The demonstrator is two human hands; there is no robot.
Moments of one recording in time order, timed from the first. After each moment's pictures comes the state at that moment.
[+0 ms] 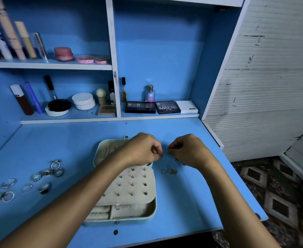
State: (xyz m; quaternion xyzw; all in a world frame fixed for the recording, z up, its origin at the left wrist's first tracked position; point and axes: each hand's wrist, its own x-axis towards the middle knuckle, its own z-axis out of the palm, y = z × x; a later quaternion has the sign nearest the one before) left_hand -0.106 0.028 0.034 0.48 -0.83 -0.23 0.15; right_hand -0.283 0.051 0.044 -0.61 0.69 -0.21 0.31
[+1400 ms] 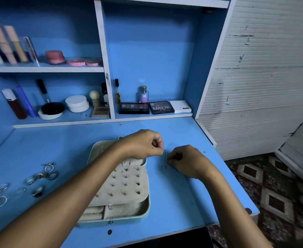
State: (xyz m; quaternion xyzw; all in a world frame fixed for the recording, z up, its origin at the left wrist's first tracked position) left_hand -0.123 0.019 0.047 0.48 -0.81 -0.33 0.12; right_hand -0.308 0.067 0.021 -0.64 0.68 -0.17 0.32
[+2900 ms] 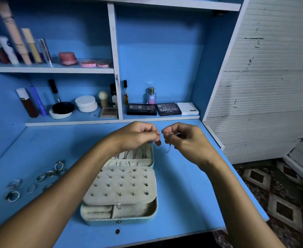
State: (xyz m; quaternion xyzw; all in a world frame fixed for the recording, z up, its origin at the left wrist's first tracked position) left_hand -0.085 0.029 0.073 0.43 -0.73 -0.47 0.25; right_hand -0.277 0.064 0.064 -0.62 0.53 -0.42 0.40
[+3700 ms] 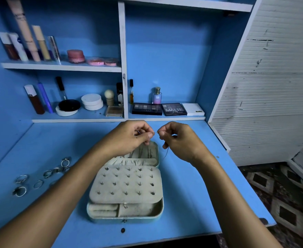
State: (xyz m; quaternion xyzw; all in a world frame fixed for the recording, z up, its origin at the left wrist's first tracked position) left_hand -0.057 0.036 0.063 0.49 -0.75 -0.33 0.30; right_hand -0.249 0.046 0.059 -0.65 0.57 -0.35 0.36
